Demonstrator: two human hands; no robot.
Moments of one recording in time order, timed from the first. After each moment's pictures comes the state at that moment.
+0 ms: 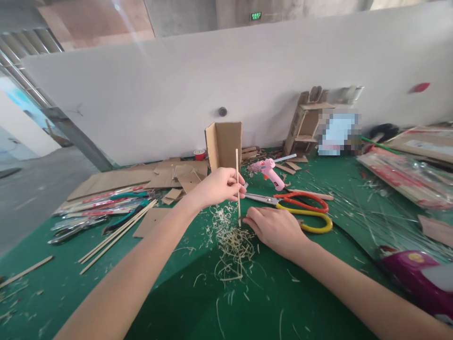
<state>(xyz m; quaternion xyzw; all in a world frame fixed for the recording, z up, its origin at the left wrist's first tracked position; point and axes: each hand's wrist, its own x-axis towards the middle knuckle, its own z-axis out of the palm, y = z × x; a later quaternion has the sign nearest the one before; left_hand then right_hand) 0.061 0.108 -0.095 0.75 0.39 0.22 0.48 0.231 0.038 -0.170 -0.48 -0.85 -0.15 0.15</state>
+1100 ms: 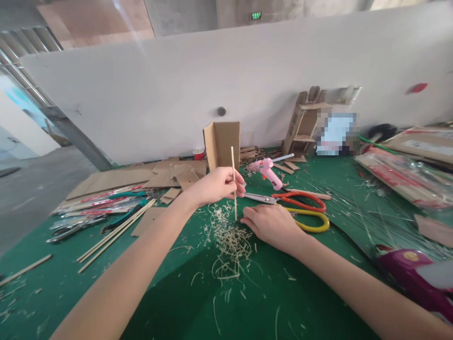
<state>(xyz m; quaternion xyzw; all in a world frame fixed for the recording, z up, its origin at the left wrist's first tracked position) 0.061 0.108 -0.092 0.76 0.36 0.21 0.50 0.234 0.045 -0.168 -0.46 -0.86 -0.15 0.14</state>
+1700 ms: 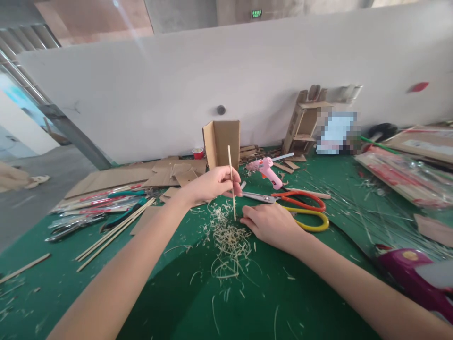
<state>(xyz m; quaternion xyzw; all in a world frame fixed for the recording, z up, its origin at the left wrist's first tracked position) 0.054 0.116 -0.096 0.77 0.32 0.19 0.51 0.234 0.045 -0.165 -0.49 -0.86 -0.11 0.10</state>
